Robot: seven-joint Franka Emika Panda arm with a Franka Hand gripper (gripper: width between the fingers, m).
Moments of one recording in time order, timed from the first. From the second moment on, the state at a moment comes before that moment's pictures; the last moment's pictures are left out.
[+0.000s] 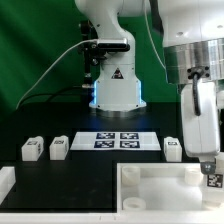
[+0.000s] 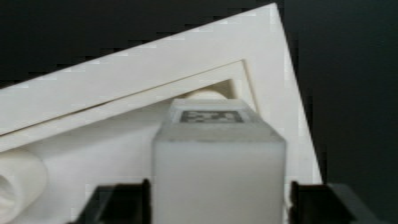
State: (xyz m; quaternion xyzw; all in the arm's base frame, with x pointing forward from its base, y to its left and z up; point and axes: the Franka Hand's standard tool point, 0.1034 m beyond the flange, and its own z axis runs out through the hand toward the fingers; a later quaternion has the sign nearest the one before) arm 0.625 0.110 0.085 -0.59 0.80 0.02 0.09
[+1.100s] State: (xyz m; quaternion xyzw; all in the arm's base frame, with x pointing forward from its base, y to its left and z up) arm 0.633 0.122 0.087 -0.96 0.28 -0.03 0.04
